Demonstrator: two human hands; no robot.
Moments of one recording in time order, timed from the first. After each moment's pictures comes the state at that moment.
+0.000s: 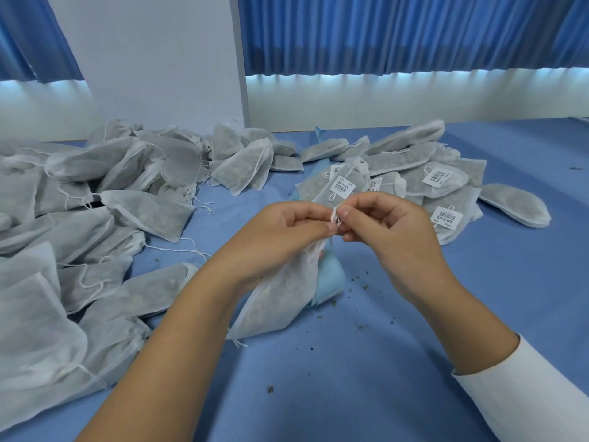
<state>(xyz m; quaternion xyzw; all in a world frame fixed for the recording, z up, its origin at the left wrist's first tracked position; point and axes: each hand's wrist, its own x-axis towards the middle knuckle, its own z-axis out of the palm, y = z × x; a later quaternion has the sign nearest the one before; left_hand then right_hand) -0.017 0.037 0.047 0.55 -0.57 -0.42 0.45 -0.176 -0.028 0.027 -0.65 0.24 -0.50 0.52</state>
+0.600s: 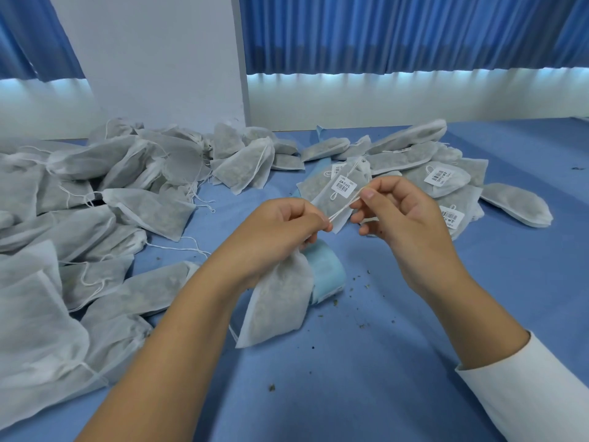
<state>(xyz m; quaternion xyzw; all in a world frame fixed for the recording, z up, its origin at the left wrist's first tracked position) -0.015 0.034 0.047 0.60 -0.54 -0.37 0.45 -0.181 -0.038 0.030 -0.63 0.27 -0.52 0.52</state>
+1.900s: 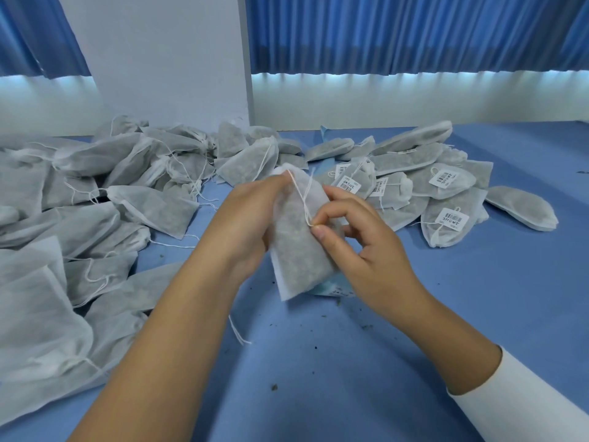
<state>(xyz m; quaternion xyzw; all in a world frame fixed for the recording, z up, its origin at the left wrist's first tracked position) -0.007 0.034 0.060 0.55 -0.36 -0.43 0.62 -0.158 -0.010 0.013 -0.80 0.21 -0.45 0.34</state>
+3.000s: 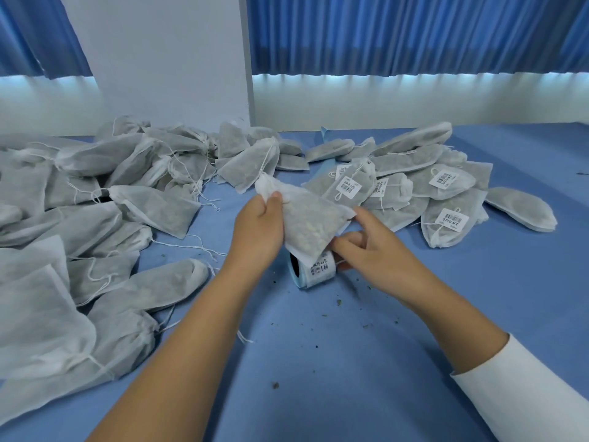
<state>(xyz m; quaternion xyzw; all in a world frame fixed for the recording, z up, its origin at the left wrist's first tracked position) 0.002 0.004 0.013 0.68 -0.38 -0.22 0.58 -0.169 -0.037 0.007 -0.75 0.35 -0.29 0.48</state>
